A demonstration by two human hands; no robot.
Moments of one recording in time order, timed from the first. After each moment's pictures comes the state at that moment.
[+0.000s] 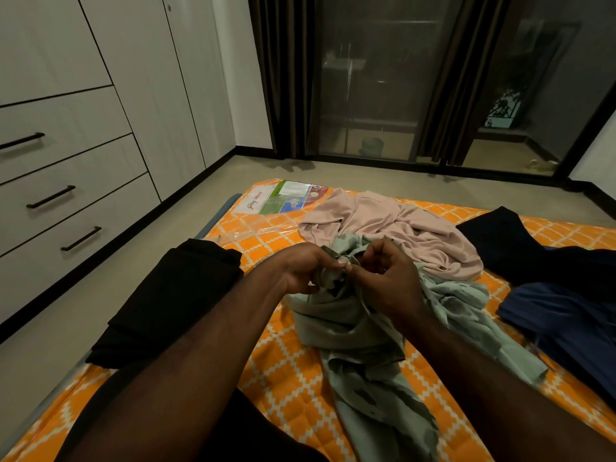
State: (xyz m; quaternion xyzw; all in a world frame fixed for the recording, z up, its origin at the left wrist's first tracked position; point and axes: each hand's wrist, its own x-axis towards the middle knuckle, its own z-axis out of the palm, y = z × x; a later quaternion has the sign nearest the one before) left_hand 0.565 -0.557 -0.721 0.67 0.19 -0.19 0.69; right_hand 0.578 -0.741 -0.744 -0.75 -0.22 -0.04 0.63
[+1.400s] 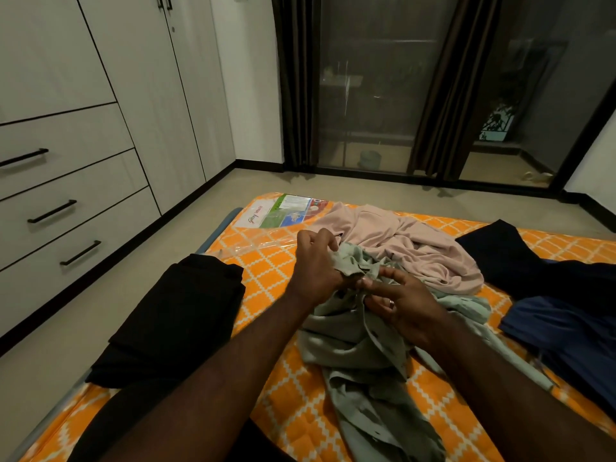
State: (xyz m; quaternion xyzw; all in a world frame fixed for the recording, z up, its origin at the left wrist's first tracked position) left_hand 0.573 -0.575 -0.743 0.89 0.05 0.25 0.38; right_hand 0.593 -0.761 -0.733 -0.57 0.01 0.28 0.77
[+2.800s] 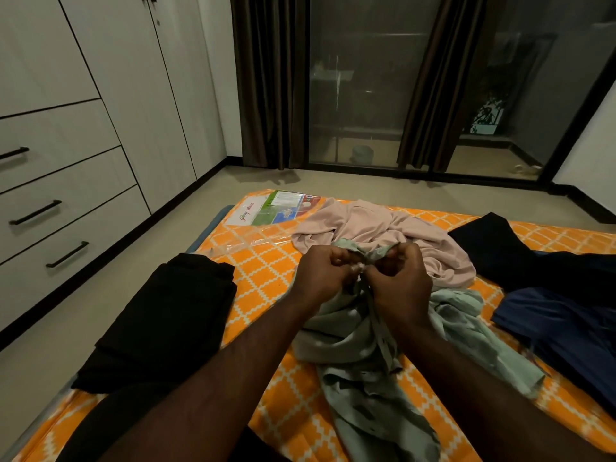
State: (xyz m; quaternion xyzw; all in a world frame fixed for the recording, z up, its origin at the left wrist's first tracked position) left_hand 0.572 -0.600 -0.740 0.78 0.06 0.12 0.61; right_hand 0.582 -0.743 -0.741 -0.79 -0.06 -0.17 0.59
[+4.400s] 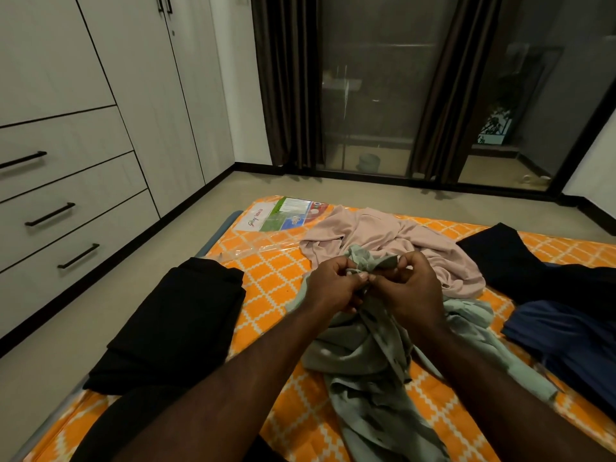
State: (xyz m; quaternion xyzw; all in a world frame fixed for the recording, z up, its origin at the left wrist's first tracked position) left_hand 0.565 -0.607 -0.741 0.75 0.12 0.09 0.64; right_hand 0.590 -0.755 -0.735 -0.78 -0.12 -0.06 0.61
